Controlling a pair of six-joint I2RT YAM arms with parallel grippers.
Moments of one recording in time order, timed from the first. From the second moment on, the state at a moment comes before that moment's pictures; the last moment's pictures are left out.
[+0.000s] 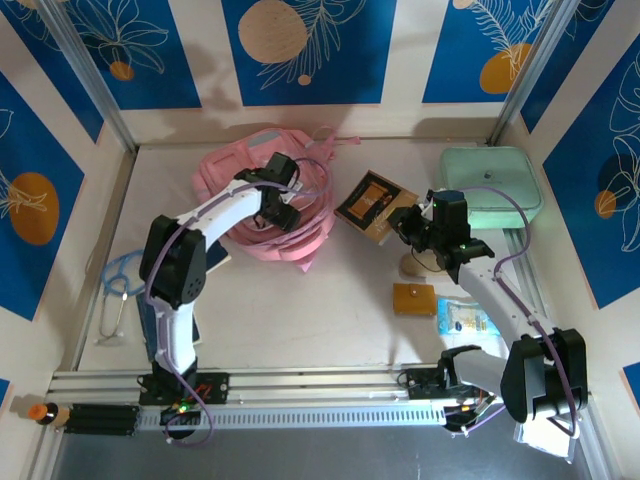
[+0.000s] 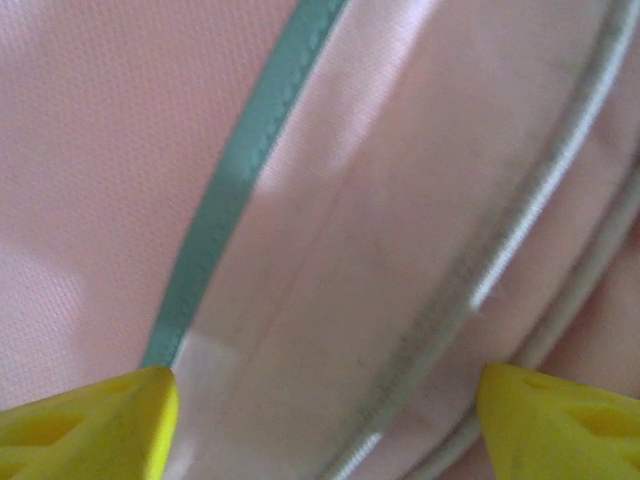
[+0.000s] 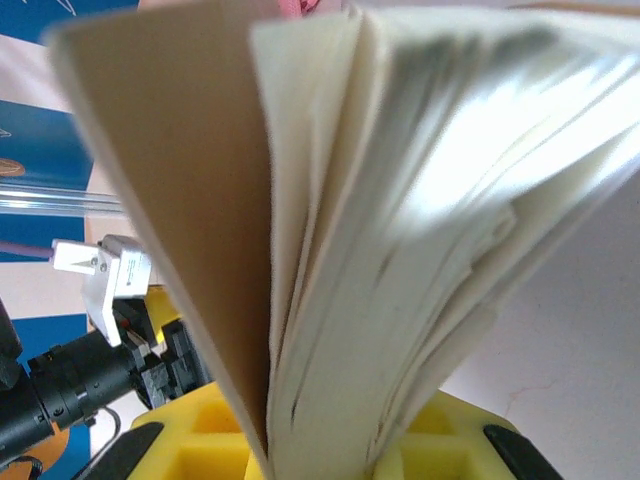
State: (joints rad) left arm -0.51 2.01 1.65 -0.83 -0.16 0.09; right arm 0.18 1.15 0.76 -0.19 -0.36 0.97
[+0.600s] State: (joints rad) left arm -0.52 2.14 1.79 -0.92 -0.19 0.11; right arm 0.18 1.15 0.76 -0.17 -0.36 0.97
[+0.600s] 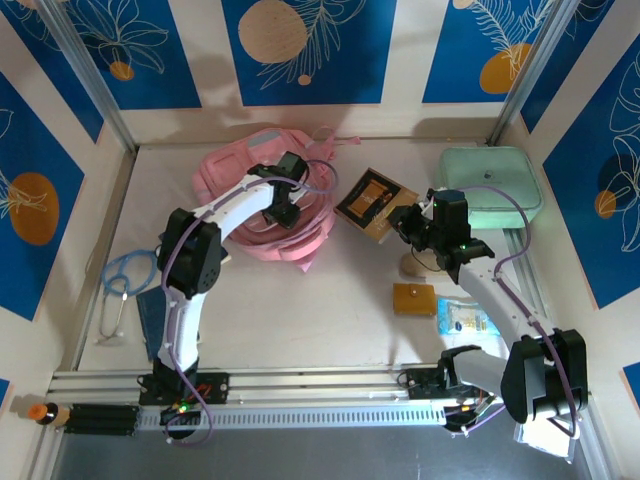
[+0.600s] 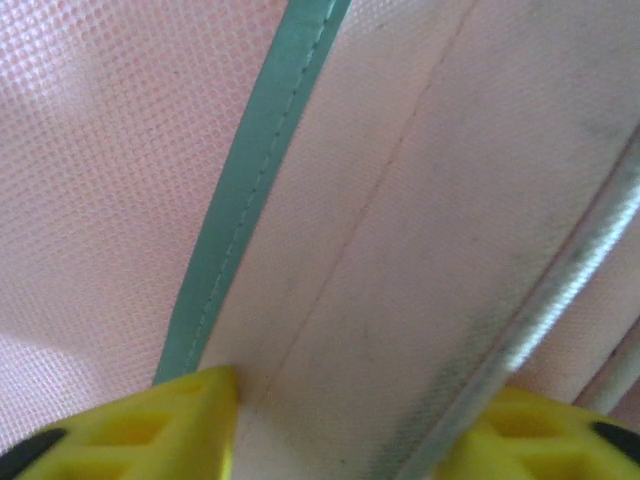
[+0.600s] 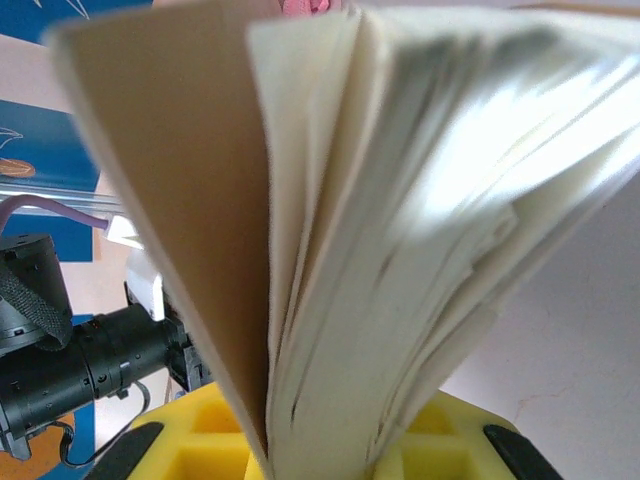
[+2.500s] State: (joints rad) left arm -0.62 1.79 1.80 -0.82 -0.05 0.06; right arm 0.42 1.52 0.84 0.25 -0.34 1.29
